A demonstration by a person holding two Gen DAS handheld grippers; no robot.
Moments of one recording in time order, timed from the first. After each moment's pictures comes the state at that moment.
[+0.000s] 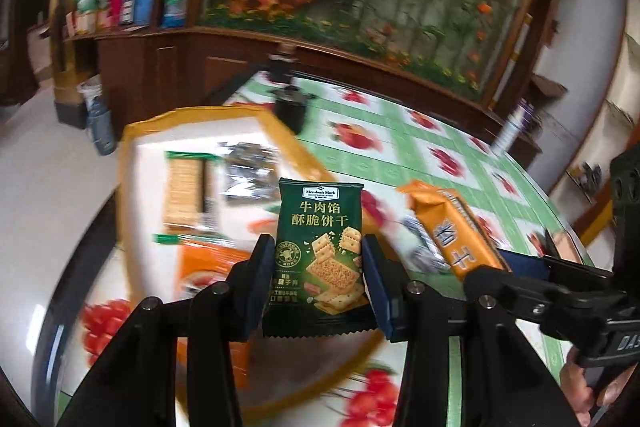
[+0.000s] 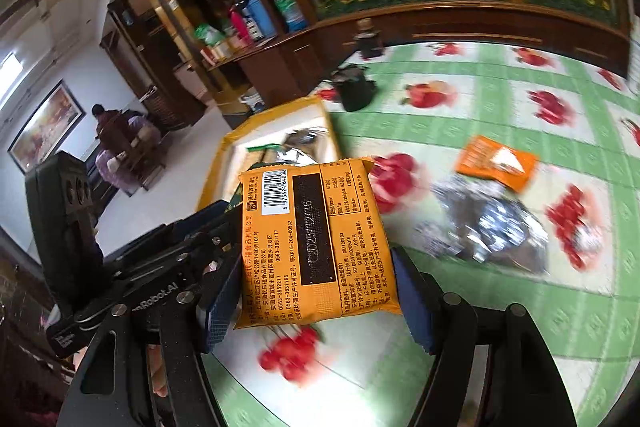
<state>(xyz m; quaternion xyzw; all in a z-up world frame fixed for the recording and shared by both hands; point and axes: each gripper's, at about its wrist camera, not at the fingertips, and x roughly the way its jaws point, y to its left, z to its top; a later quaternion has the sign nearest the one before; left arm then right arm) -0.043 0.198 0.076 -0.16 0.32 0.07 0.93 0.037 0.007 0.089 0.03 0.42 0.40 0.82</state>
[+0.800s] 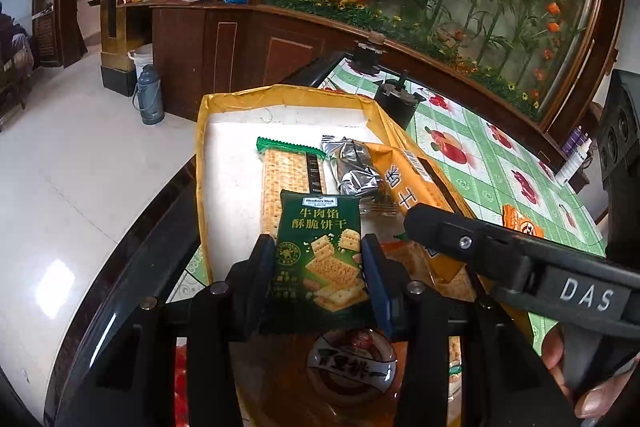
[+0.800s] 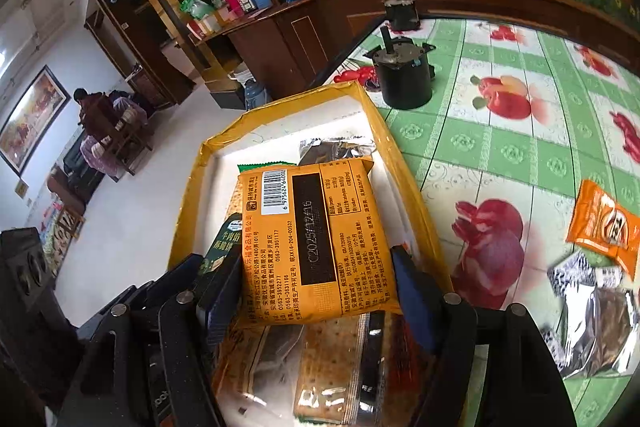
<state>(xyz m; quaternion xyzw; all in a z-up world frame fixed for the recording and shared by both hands) -0.021 0.267 0.039 -0.20 0.34 0.15 0.91 0.103 0.144 0.050 0.00 0.45 0.38 0.81</state>
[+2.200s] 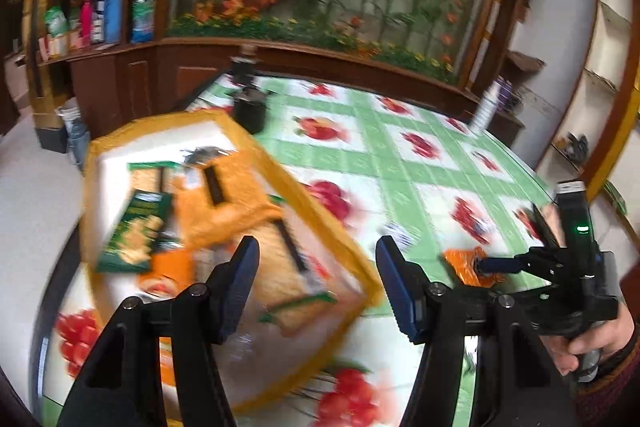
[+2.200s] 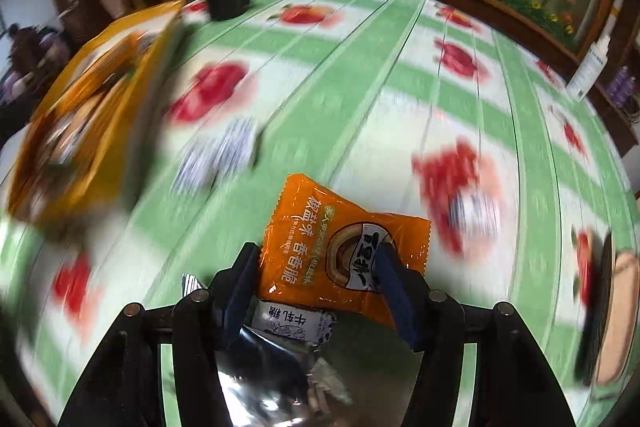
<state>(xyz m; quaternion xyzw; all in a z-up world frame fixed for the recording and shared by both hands) -0.027 0.144 0.072 -0.11 0.33 0.01 0.94 0.074 -0.060 0.015 -0.15 0.48 0.27 0.82</state>
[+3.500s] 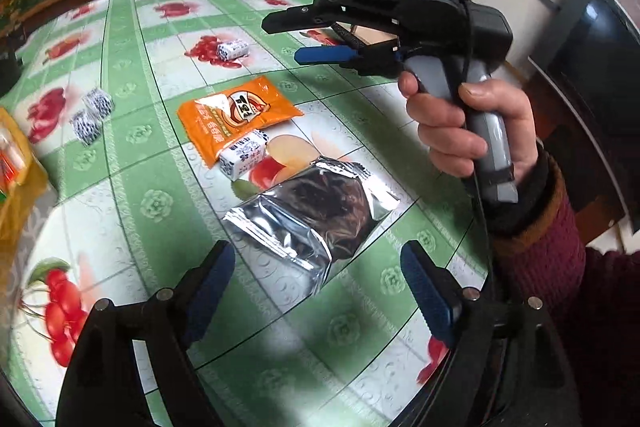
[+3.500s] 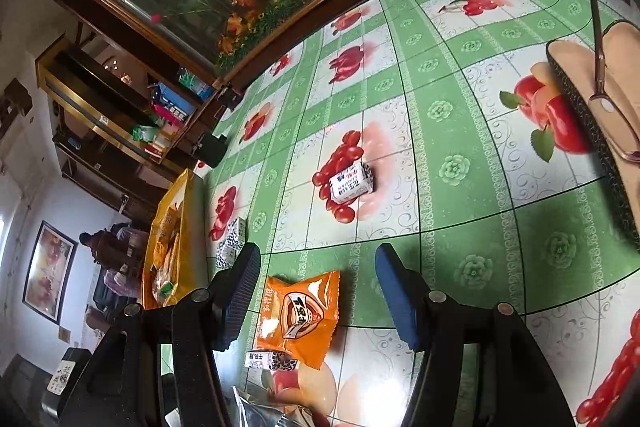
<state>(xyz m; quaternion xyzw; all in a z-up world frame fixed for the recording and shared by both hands) -0.066 -0.018 0.025 0.00 0.47 -0.30 0.83 0.090 -0.220 0.021 0.24 0.44 0.27 0.82</state>
